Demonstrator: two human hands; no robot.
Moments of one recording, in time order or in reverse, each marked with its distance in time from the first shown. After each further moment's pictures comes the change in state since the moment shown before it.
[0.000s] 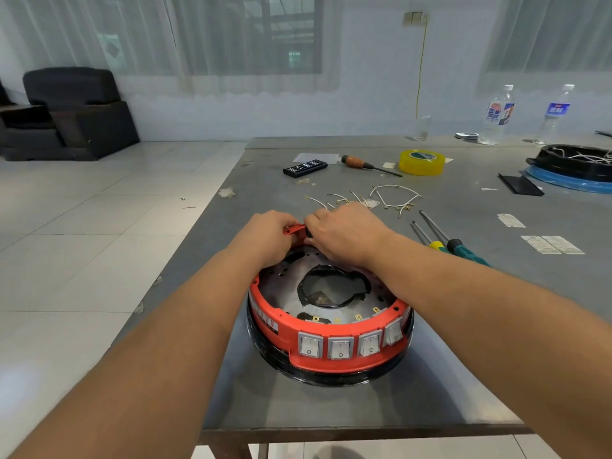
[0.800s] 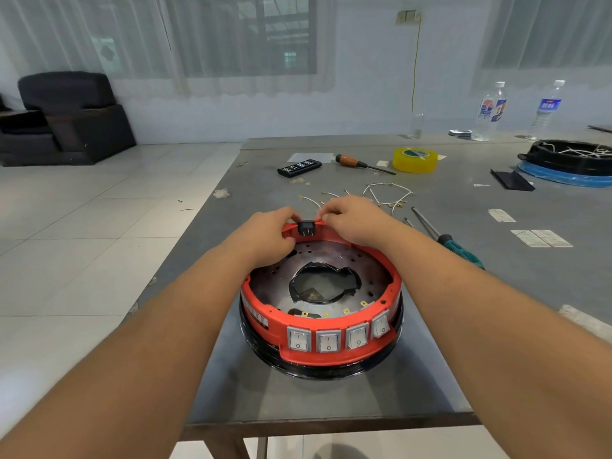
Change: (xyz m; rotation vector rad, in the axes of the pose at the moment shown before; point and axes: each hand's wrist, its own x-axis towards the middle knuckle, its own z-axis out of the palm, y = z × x) left_hand -0.001 0.006 -0.002 0.026 -0.067 0.081; right_hand -0.011 0.026 -0.010 0.901 -0.155 0.576
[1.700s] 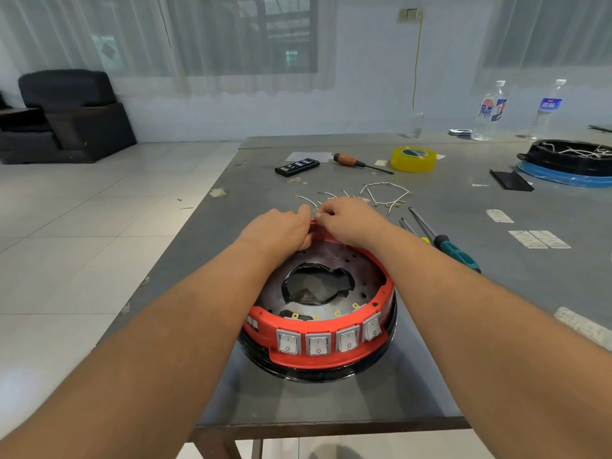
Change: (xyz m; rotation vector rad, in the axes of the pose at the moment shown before) left_hand 0.015 0.034 0.015 0.616 0.028 0.173; right_hand 0.004 0.002 0.005 -0.078 0.002 0.043
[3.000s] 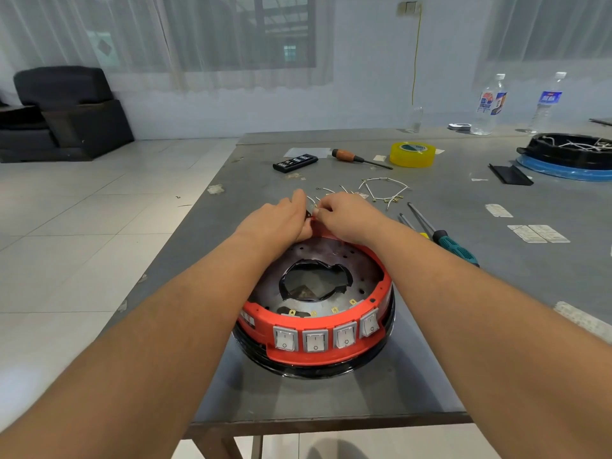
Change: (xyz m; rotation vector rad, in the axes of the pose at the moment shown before) left_hand -0.002 0.002 -0.011 -0.352 0.009 -0.160; right_hand 0.000 0.002 0.000 0.012 -0.008 -0.019
